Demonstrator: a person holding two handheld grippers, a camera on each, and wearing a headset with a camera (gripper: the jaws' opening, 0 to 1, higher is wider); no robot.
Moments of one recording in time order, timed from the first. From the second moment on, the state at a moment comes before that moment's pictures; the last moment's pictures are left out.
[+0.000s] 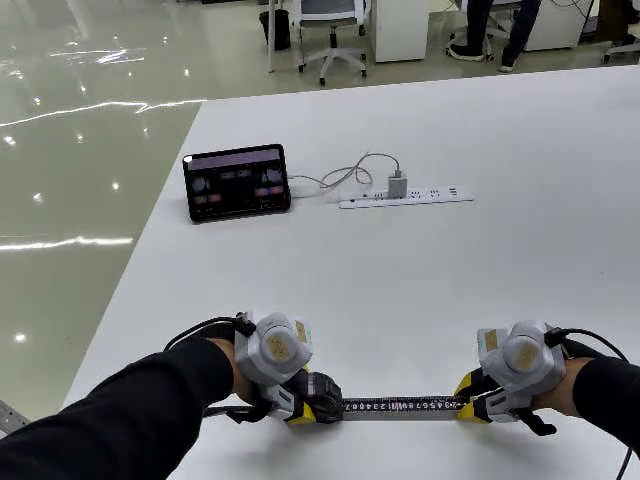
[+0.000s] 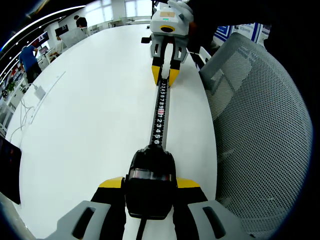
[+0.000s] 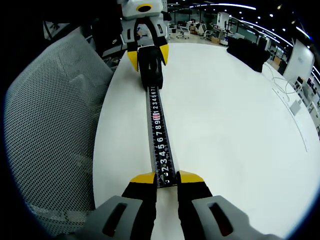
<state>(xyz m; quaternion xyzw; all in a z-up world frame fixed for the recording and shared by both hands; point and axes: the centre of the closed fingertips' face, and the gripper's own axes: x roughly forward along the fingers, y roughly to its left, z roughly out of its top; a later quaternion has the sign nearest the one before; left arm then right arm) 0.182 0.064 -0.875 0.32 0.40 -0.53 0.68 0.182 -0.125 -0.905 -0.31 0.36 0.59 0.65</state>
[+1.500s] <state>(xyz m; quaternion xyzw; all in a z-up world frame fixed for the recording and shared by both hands) 0.181 0.063 -0.875 0.32 0.40 -0.52 0.68 0.183 -0.148 -0.905 -0.30 0.36 0.58 0.66</state>
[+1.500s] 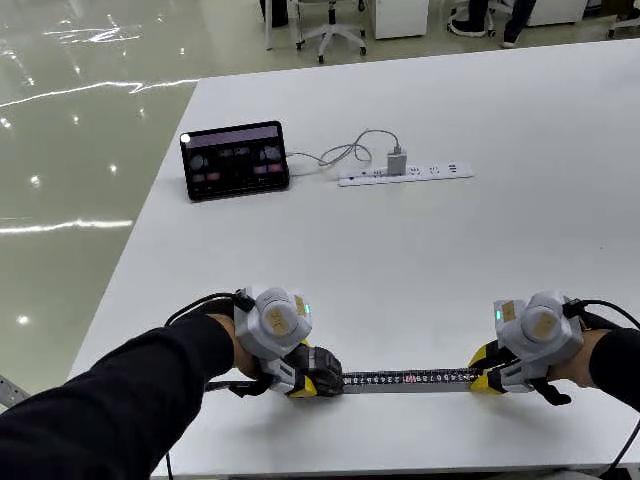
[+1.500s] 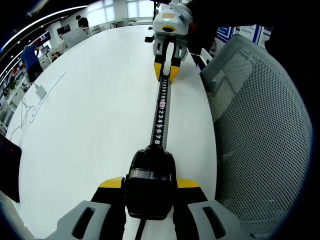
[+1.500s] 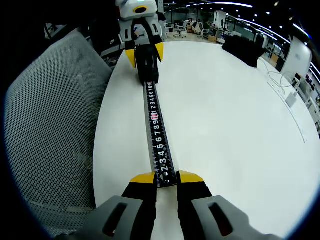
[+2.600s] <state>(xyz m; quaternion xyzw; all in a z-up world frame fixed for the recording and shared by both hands) 0.180 0.062 -0.876 0.33 0.40 -0.52 0.68 0.178 -0.159 -0.899 -0.30 0.37 0.57 0.67</state>
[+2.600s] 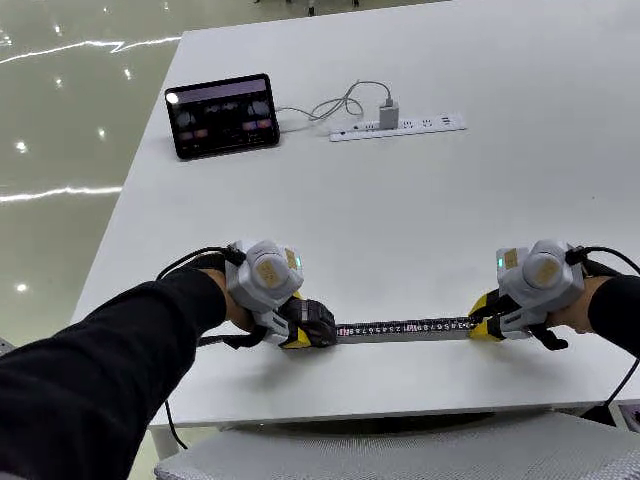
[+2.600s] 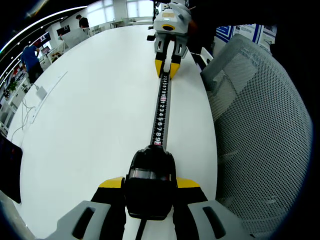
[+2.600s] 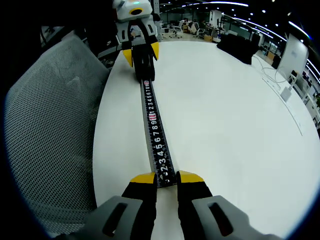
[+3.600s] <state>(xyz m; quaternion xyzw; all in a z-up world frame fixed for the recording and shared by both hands) 0.180 0.062 -0.876 0.33 0.41 -0.52 0.68 0.187 -0.174 -0.902 -0.30 0.38 0.57 0.67</state>
